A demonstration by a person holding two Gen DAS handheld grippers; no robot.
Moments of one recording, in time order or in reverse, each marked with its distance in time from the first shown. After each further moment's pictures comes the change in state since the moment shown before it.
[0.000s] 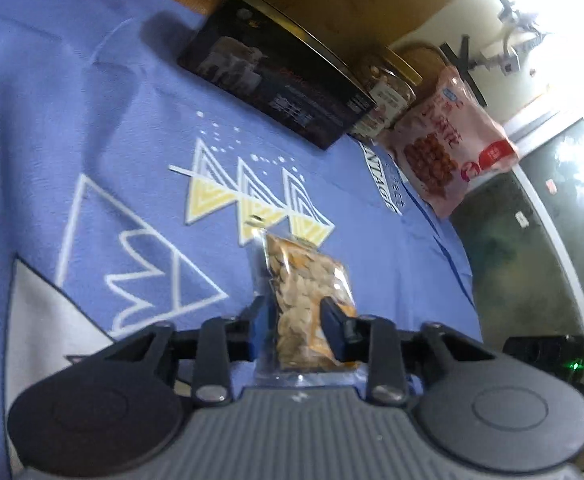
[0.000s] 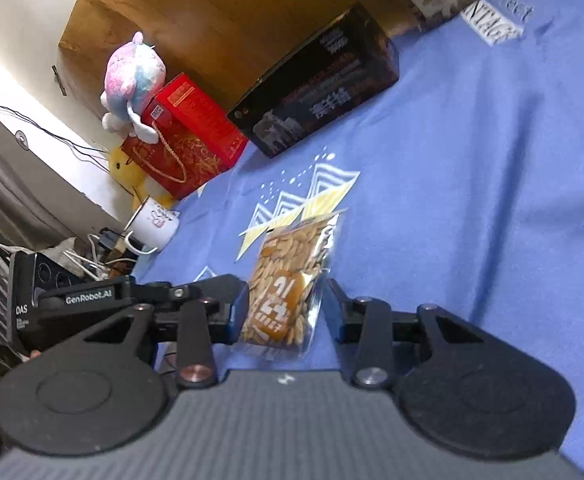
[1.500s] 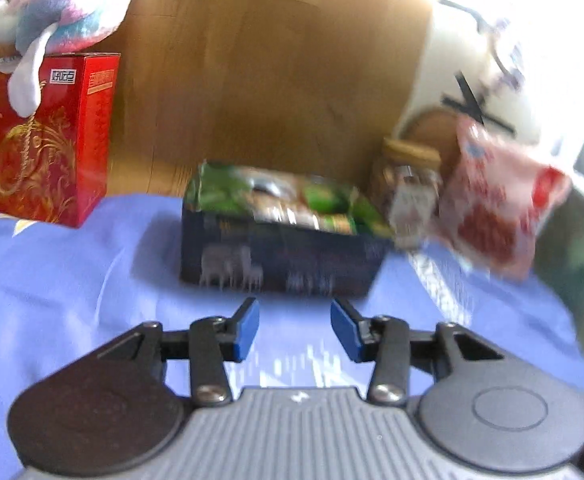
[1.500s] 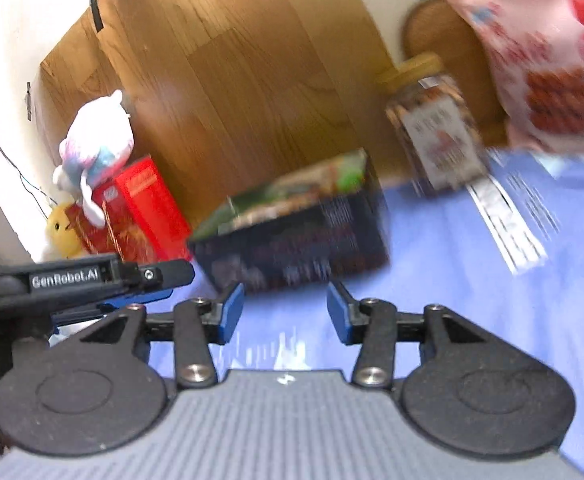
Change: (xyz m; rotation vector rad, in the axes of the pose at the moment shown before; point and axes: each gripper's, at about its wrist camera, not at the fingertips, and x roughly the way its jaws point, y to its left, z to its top) left arm 0.009 -0.073 0.067 0.354 -0.301 0.350; right arm 0.012 0.013 0.059 -0.185 -0.273 -0.232
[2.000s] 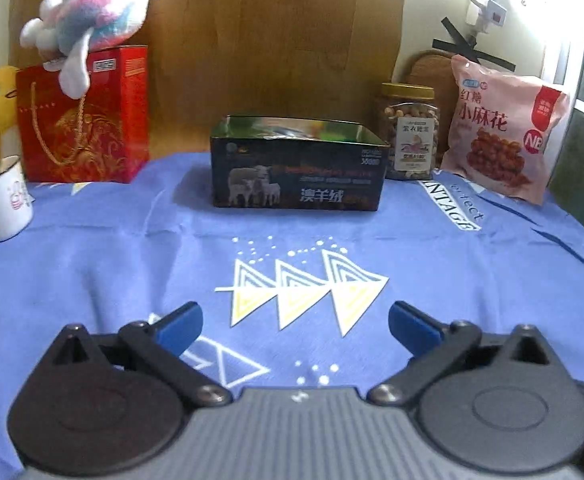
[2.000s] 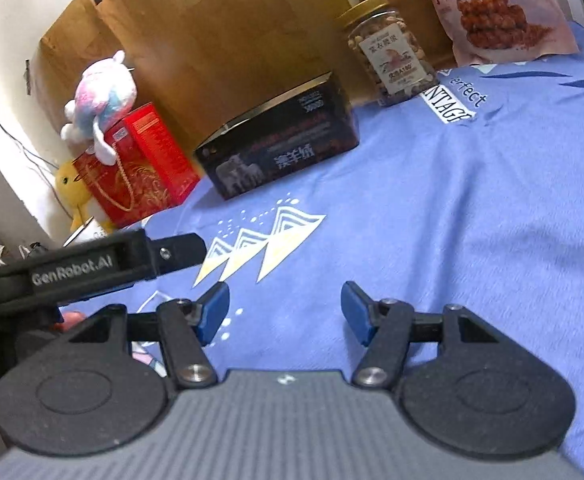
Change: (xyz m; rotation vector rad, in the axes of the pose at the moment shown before) left arm -0.056 -0.031 -0.065 0.066 0.049 0.161; right arm -0.047 0.017 -0.061 0.054 0.079 -0.017
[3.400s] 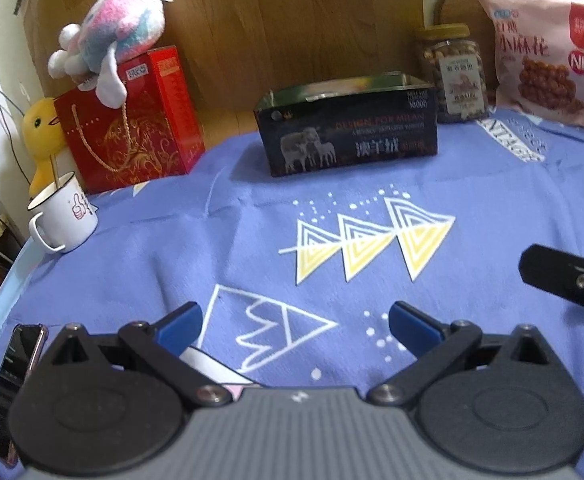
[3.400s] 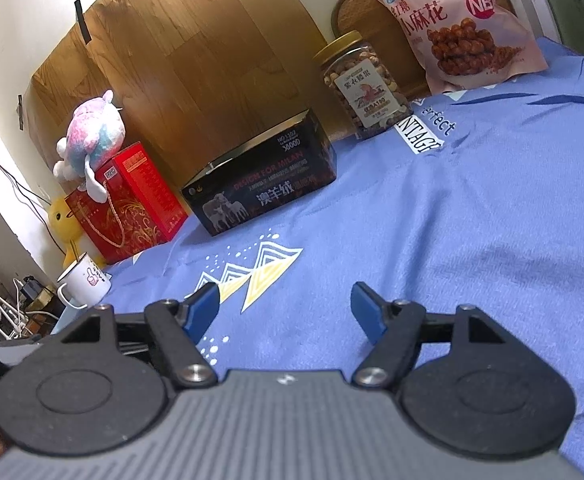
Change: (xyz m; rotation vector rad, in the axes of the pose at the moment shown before) left arm 0.016 -0.008 -0.016 0.184 0.083 0.239; right arm -0.017 -0.006 -0.004 0.048 -0.106 -0.050
